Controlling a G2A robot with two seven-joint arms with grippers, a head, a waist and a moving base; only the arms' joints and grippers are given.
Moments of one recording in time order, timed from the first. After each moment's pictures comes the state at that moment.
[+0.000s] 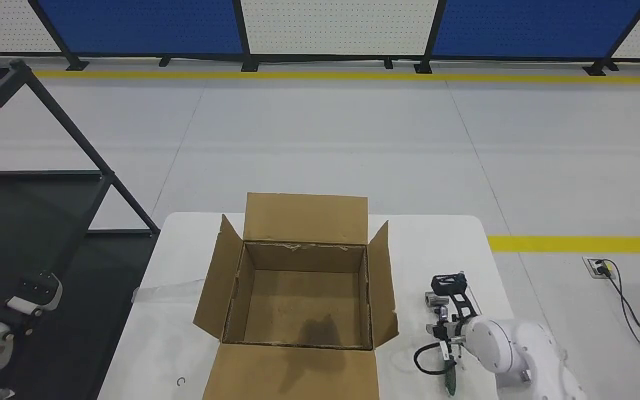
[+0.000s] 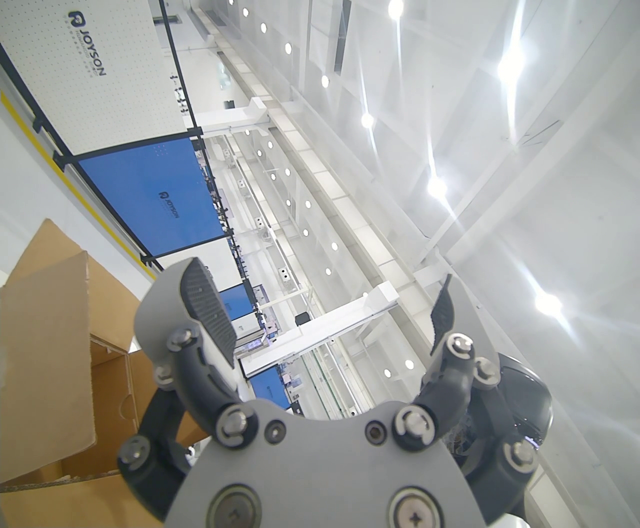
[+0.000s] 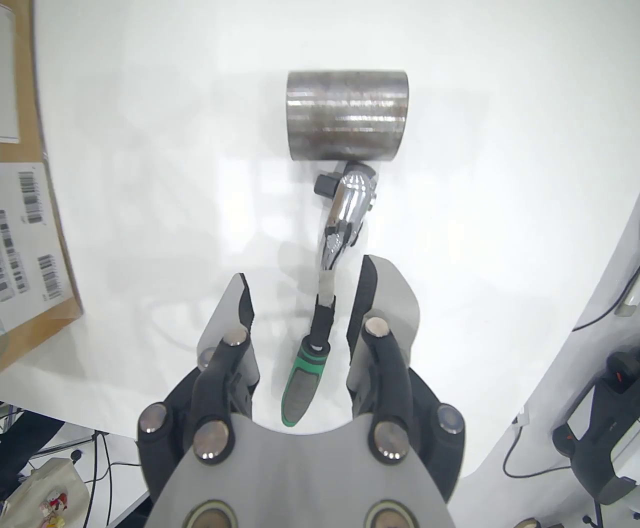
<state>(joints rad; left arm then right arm) 1.62 -1.19 -2.25 -2.13 -0.87 -0.13 -0.60 -1.03 -1.21 1.38 -1.64 -1.13 0.11 1.25</state>
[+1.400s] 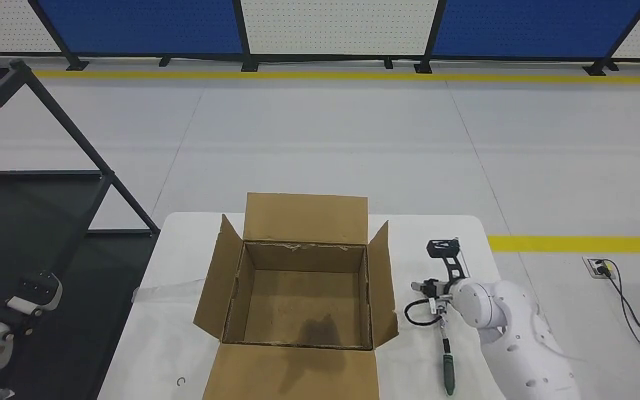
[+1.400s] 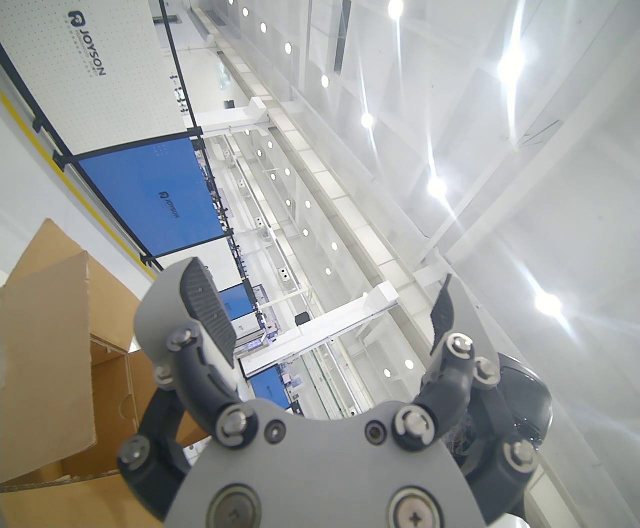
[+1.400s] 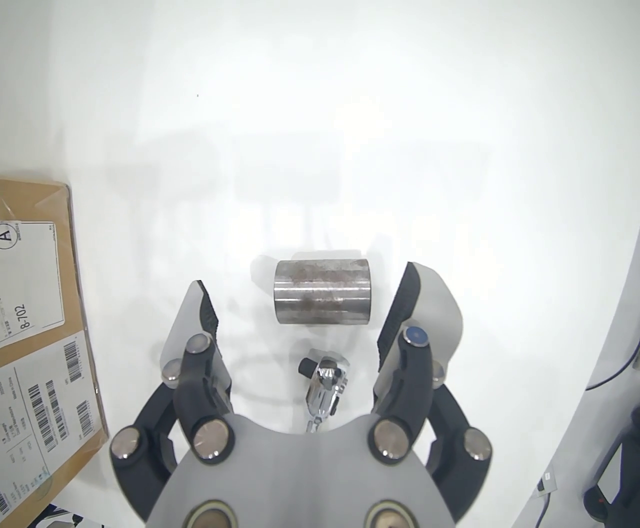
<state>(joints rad) 1.62 -1.19 -2.25 -2.13 -0.87 -0.13 -0.60 -0.76 -1.24 1.27 -1.22 -1.06 0.09 0.96</state>
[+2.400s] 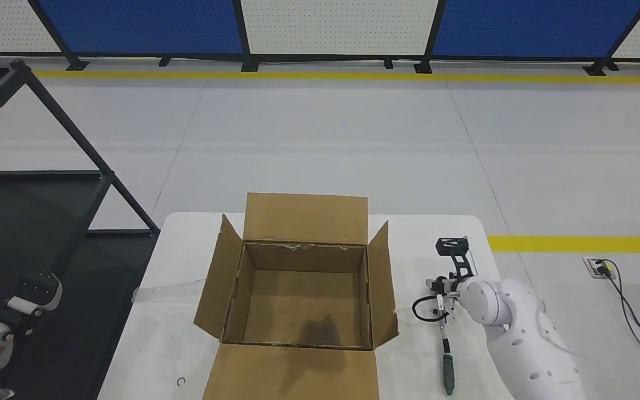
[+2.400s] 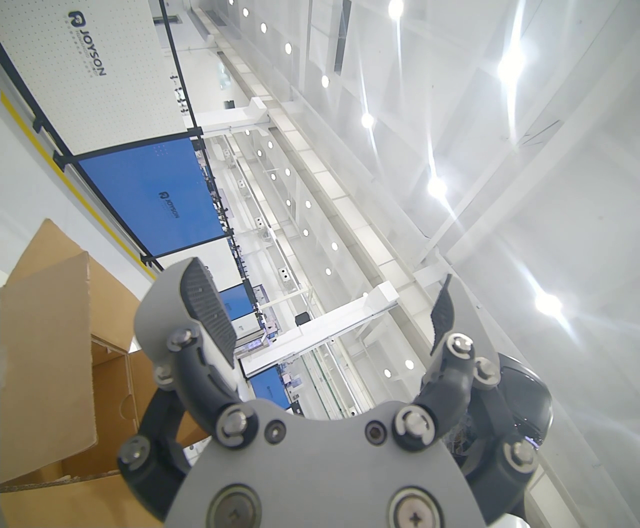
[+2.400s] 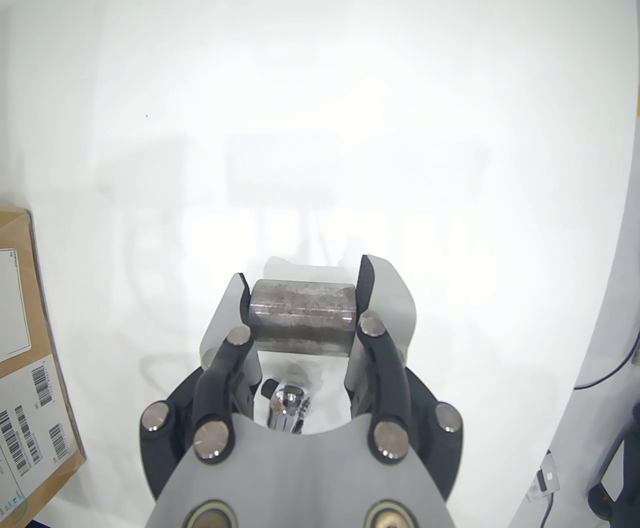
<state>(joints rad) 1.62 -1.19 -2.25 -2.13 -0.87 -0.13 -0.60 -0.75 -1.23 1.31 -1.17 -1.07 0.07 0.92</state>
